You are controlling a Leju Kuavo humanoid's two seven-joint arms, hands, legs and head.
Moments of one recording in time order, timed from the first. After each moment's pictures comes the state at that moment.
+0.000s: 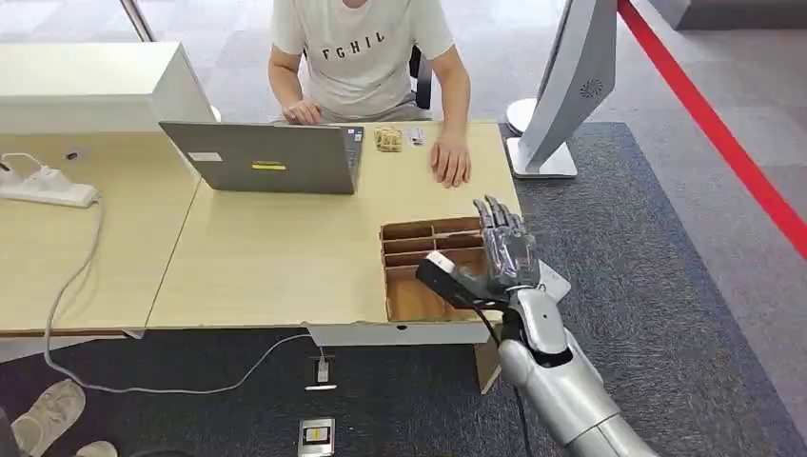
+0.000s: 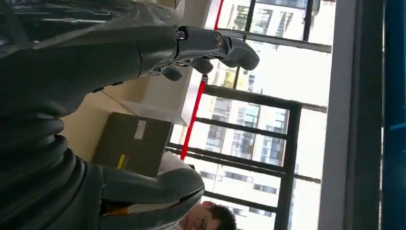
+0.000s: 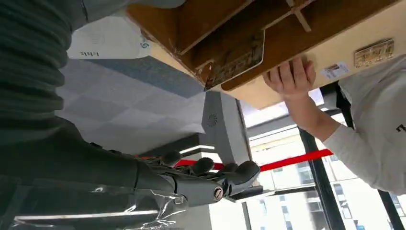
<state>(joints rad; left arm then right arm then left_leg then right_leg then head) 0.47 0.04 -0.29 -2.36 0.02 0.69 -0.68 -0.44 -0.11 0.51 -1.22 1.04 -0.25 0.25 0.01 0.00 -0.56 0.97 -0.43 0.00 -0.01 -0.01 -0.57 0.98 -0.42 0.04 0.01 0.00</state>
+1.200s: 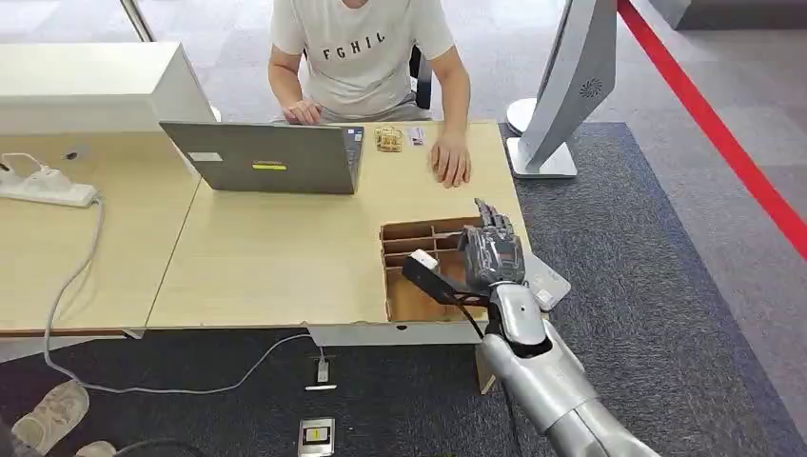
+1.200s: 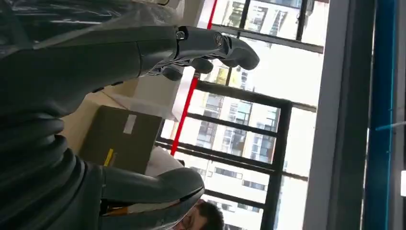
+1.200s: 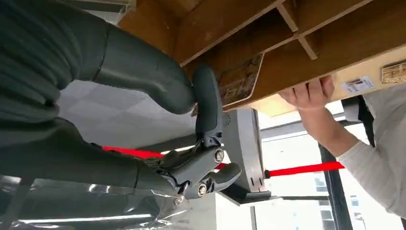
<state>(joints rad) 0.42 0.04 -0.29 -2.35 0.05 0.69 -0.70 -0.51 -0.06 0.54 -1.07 1.13 -0.24 0.34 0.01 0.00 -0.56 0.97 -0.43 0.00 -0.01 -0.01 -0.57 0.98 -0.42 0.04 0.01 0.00</state>
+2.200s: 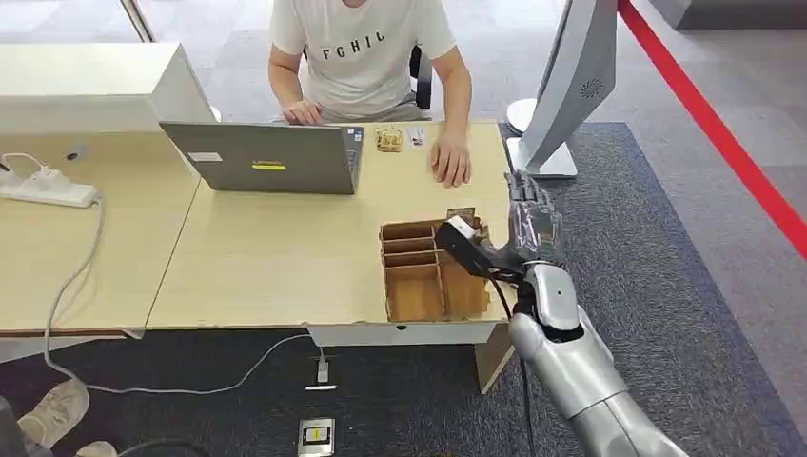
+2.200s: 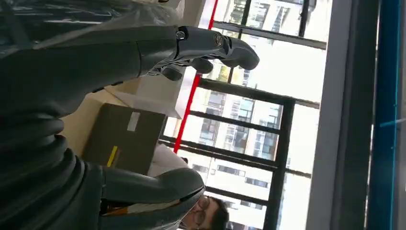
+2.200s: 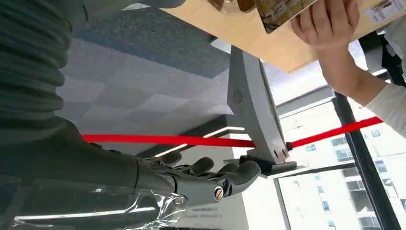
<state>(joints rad) 0.42 0.04 -0.30 -2.34 0.05 0.69 -0.70 -0.51 -0.12 0.45 -1.20 1.08 -0.26 0.35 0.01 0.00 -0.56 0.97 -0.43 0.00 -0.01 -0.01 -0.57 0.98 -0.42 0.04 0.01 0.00</state>
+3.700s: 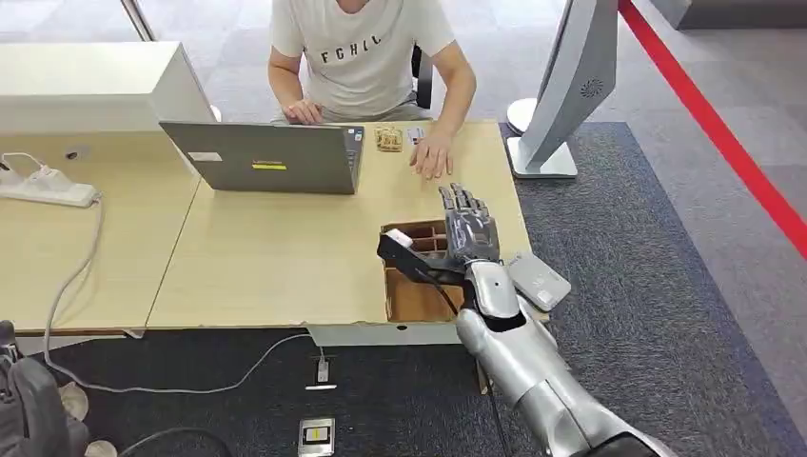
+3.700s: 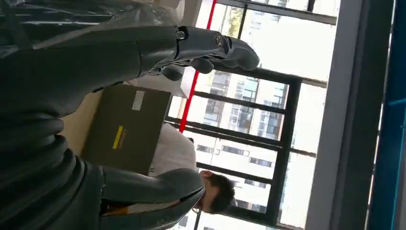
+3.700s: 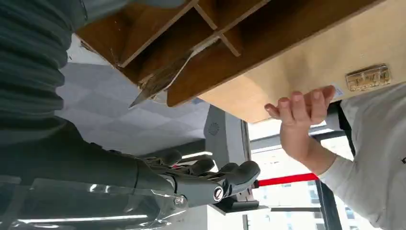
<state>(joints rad) 0.34 0.10 -0.36 -2.27 0.08 0.69 -0.70 -0.62 0.06 0.50 -0.91 1.15 -0.21 0.32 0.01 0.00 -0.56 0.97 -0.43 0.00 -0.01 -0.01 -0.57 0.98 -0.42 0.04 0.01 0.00</state>
